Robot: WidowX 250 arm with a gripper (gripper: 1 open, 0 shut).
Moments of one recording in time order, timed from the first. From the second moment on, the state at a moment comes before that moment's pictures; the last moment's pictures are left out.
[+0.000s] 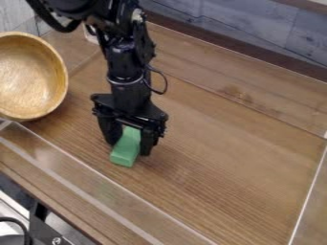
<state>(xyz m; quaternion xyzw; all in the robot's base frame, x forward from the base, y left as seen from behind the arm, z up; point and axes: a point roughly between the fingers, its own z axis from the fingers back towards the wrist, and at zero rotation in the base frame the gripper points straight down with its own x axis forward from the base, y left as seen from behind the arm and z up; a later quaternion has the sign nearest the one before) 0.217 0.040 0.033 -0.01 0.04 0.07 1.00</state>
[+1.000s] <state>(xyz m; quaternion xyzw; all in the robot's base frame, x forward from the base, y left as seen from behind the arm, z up) 0.220 0.045 0.026 -0.01 0.03 0.08 1.00</state>
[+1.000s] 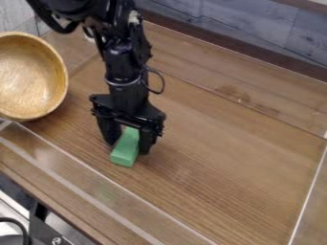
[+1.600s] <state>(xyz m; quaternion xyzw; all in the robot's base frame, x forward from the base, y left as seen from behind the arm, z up) 0.217 0.042 0.028 -0.02 0.05 0.09 0.99</state>
